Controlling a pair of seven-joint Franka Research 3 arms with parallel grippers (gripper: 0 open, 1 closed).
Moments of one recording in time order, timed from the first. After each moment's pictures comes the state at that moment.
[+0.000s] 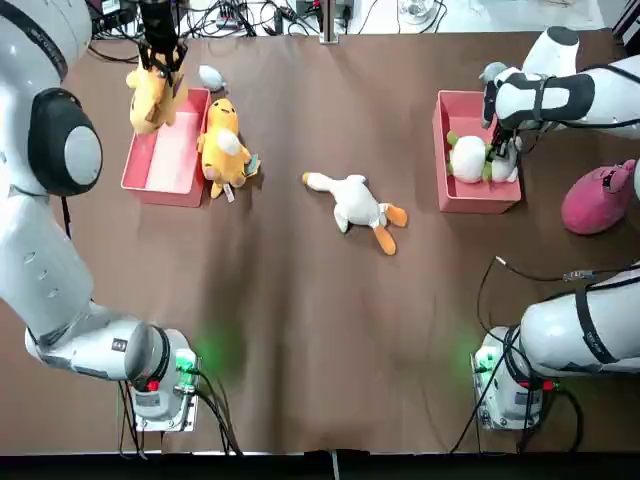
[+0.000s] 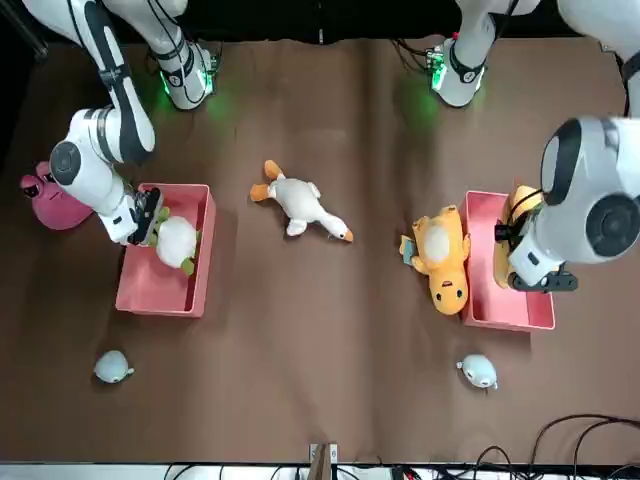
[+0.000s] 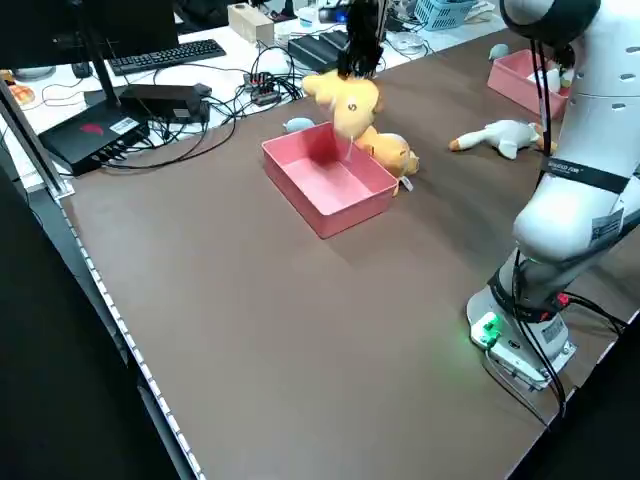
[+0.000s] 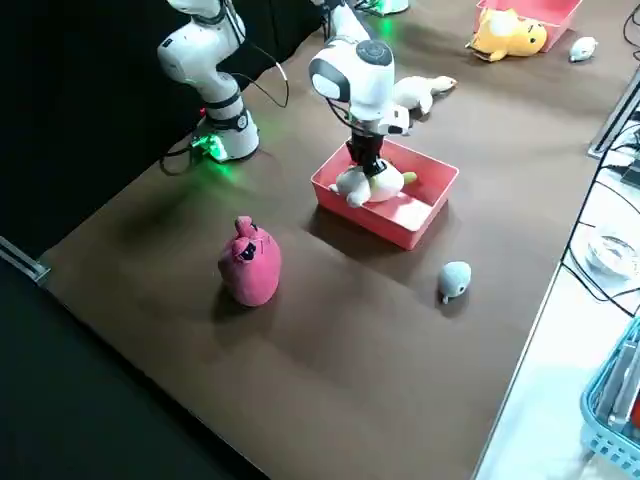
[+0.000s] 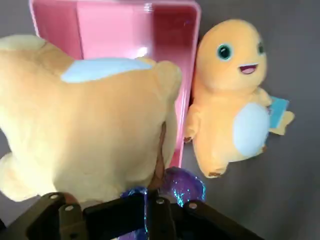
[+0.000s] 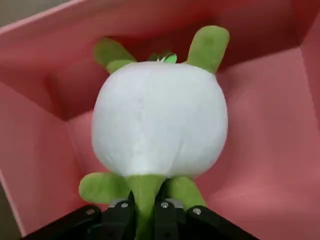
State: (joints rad) left arm -0.17 0.37 0.04 -1.48 0.08 1.51 -0.13; right arm -0.05 0.11 0.03 -2.38 0.03 2.42 -1.29
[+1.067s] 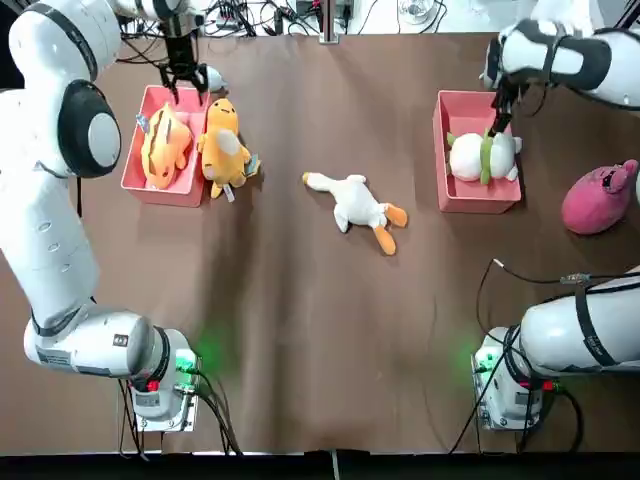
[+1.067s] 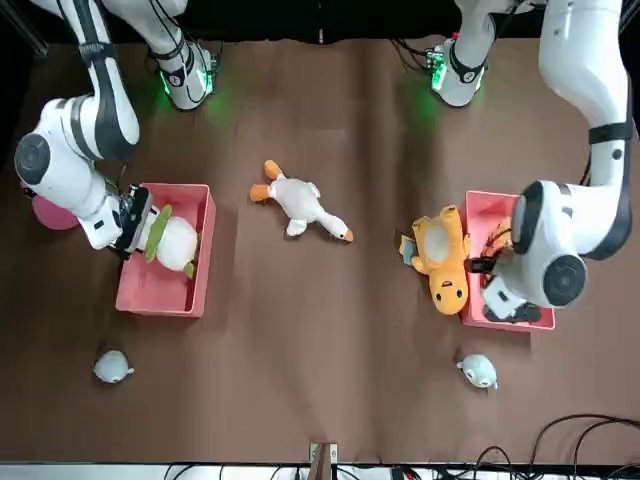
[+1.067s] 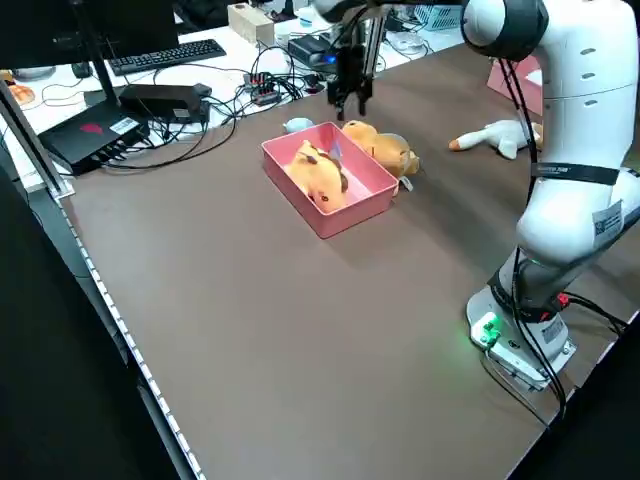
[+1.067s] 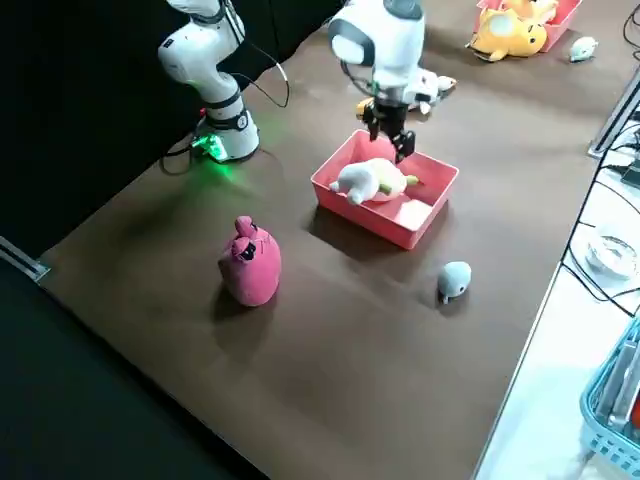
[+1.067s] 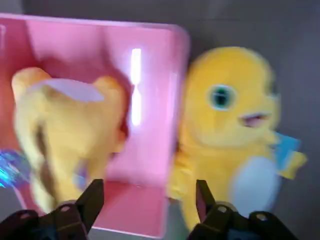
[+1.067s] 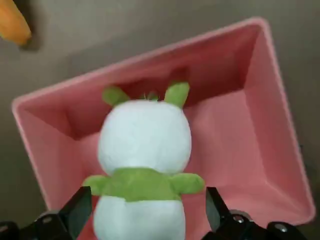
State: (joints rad) left arm -0.11 0.55 -0.04 -1.47 0.08 1.65 -0.16; right arm -0.02 0.08 0.04 -2.18 0.06 2.19 -1.27
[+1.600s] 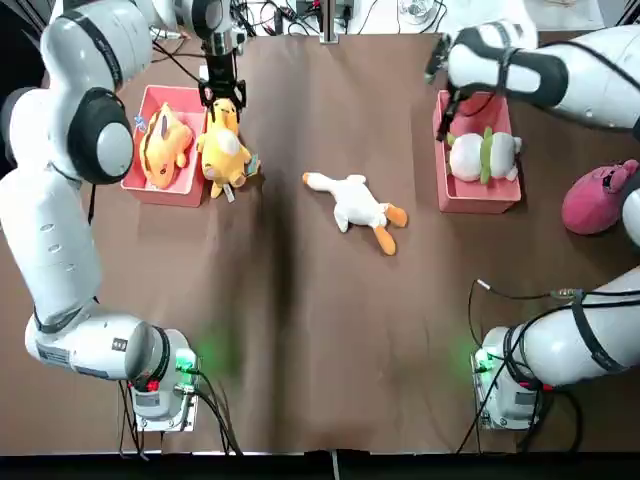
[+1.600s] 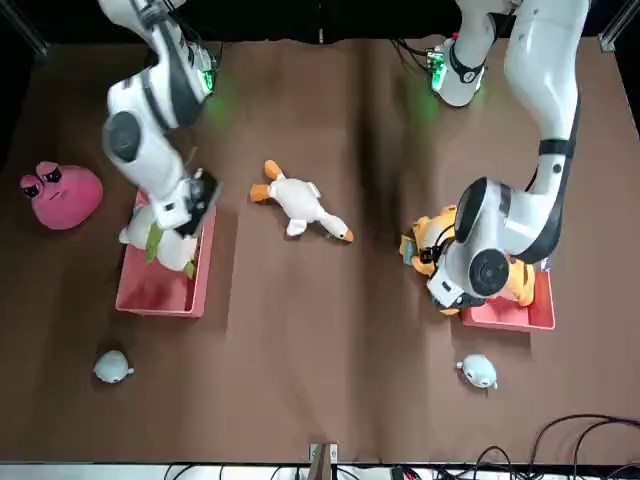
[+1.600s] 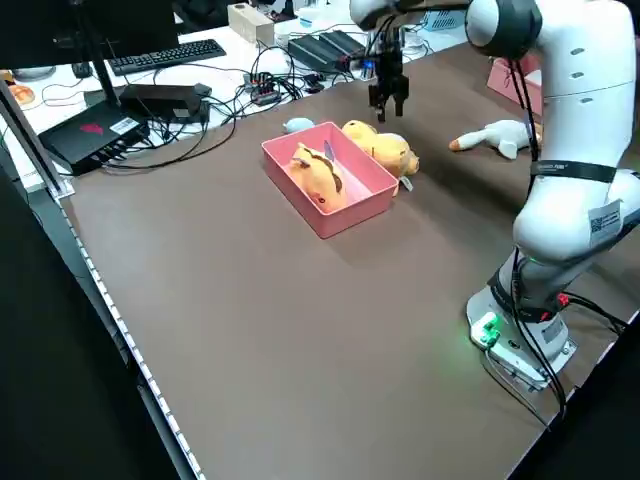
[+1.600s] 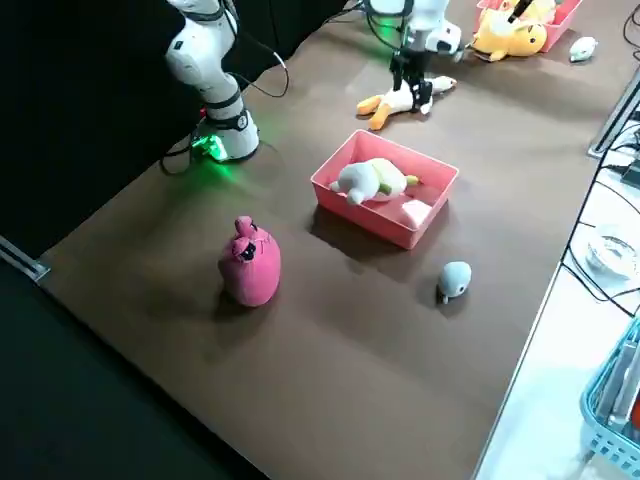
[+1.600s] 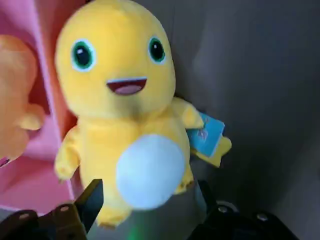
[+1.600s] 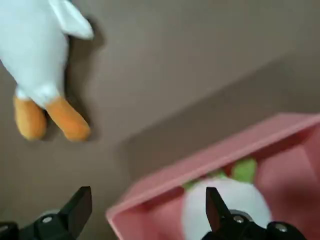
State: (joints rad) left arm -0.17 0.59 -0.17 -1.49 0.05 1.66 -0.41; right arm 0.32 0.07 0.05 -2.12 0.07 2.10 -0.69
